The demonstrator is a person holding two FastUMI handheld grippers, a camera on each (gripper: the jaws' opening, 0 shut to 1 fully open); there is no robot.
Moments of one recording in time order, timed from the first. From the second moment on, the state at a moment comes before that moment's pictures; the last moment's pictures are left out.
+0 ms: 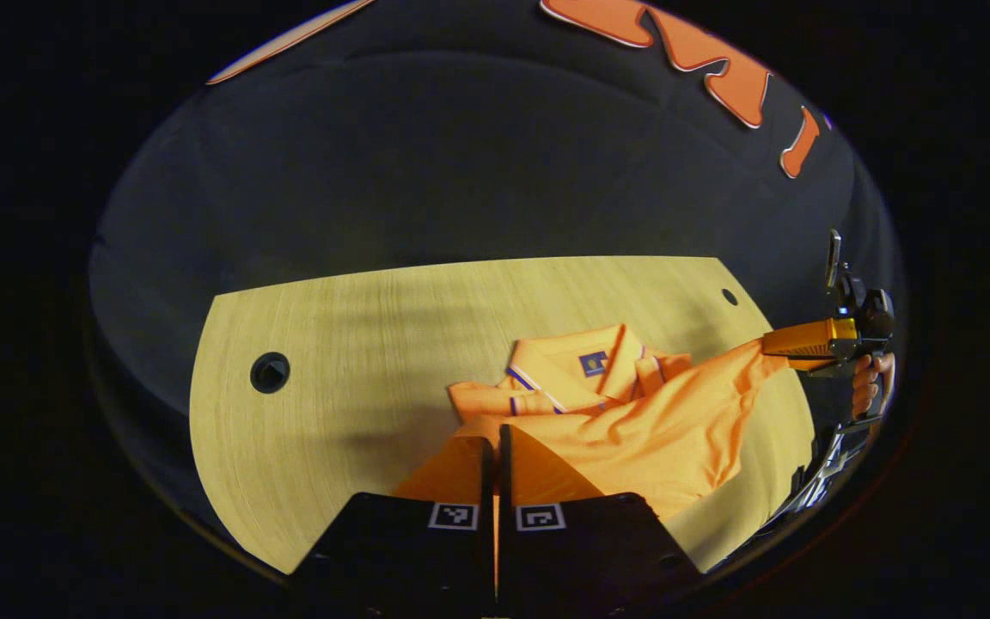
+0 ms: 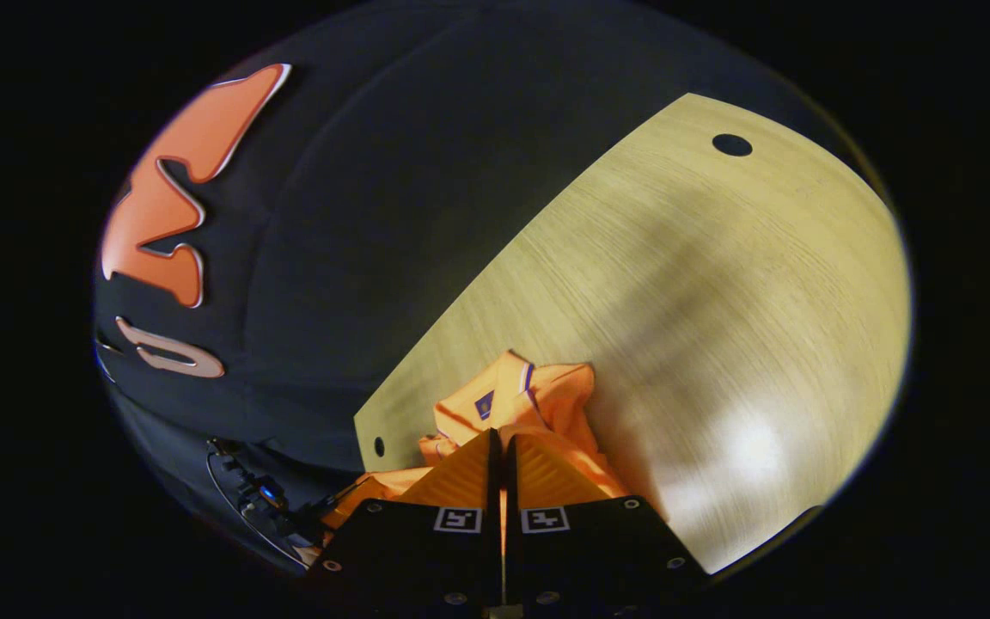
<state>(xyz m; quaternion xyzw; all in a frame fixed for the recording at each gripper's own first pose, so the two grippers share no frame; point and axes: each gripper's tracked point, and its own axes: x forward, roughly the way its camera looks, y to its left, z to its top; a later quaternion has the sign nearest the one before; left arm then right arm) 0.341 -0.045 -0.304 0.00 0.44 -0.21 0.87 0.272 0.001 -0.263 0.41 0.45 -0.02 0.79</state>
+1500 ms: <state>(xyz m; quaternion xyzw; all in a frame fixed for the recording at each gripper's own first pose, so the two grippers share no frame) 0.195 -0.061 -0.060 -0.01 0.17 -0.14 0.98 0.141 -0.020 -0.057 0.17 0.18 0.01 0.97</state>
